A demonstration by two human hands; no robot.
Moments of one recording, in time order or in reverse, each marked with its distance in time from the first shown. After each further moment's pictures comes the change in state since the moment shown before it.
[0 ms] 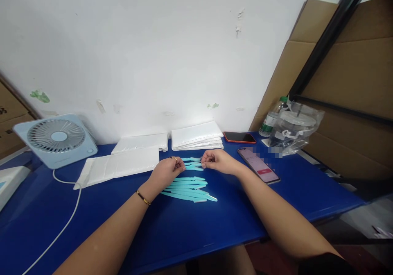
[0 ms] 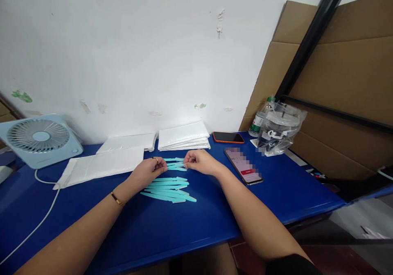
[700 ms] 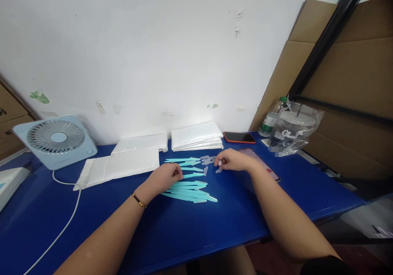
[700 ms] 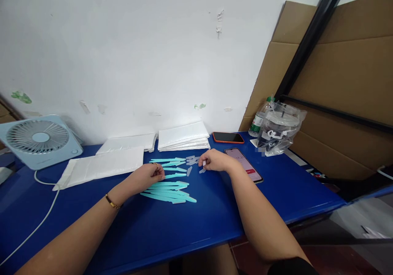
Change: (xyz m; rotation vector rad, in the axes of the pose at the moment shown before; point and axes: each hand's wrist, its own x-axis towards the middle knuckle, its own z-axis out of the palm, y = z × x) left_hand -0.011 0.002 -0.008 -0.054 -0.213 -0.082; right_hand -0.015 0.022 -0.039 -0.254 -0.205 0.126
